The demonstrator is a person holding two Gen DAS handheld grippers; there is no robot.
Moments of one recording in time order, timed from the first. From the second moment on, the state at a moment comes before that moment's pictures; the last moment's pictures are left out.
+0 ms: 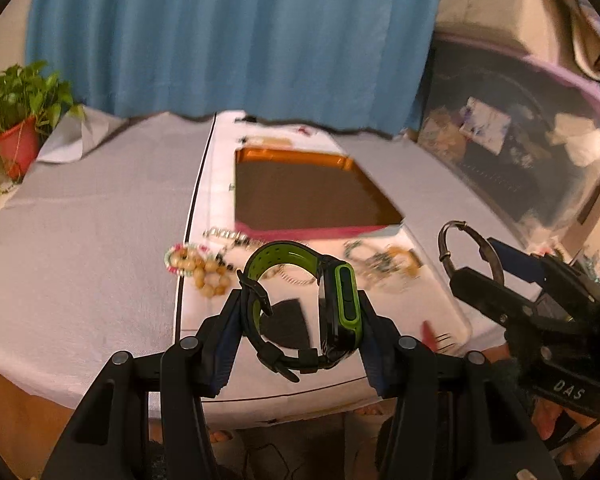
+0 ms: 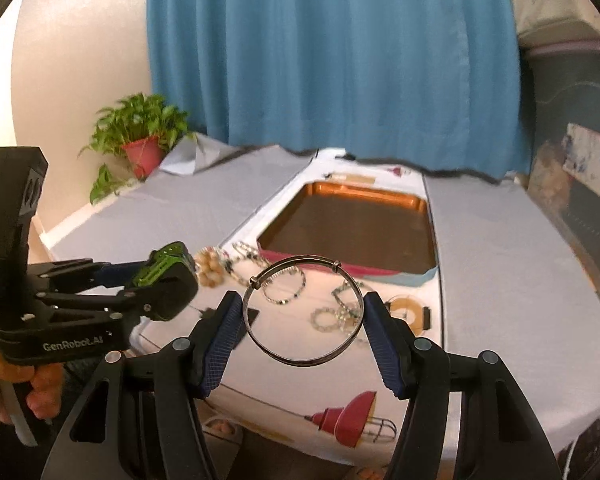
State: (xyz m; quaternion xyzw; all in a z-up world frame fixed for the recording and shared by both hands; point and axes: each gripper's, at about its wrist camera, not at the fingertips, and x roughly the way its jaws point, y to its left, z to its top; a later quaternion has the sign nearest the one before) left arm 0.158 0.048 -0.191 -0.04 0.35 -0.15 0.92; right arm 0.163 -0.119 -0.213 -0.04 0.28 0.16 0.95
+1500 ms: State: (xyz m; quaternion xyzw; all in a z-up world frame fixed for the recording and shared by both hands) left arm 0.297 0.044 -0.105 -0.09 0.22 -0.15 0.96; right arm 0.297 -0.146 -0.128 0.01 0.18 0.16 0.97
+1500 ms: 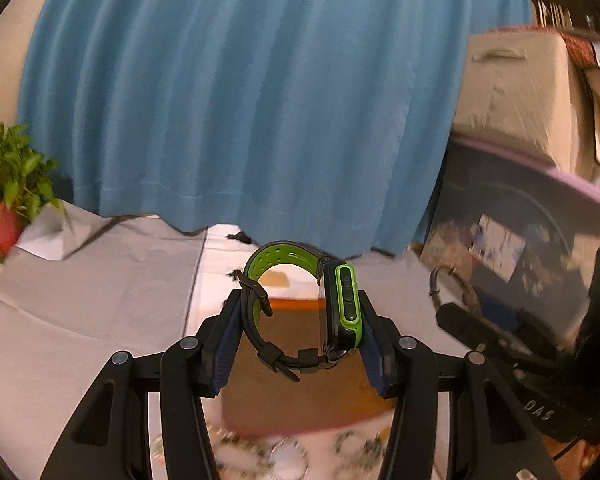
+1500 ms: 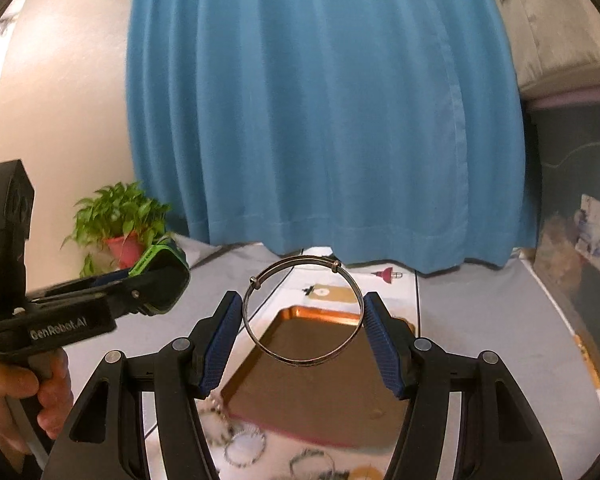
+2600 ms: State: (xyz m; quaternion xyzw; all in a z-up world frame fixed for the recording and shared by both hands) left arm 0.396 0.009 -0.251 -0.03 0.38 -0.13 0.92; right arm 0.426 -0.159 -0.303 -0.01 0.39 0.12 0.91
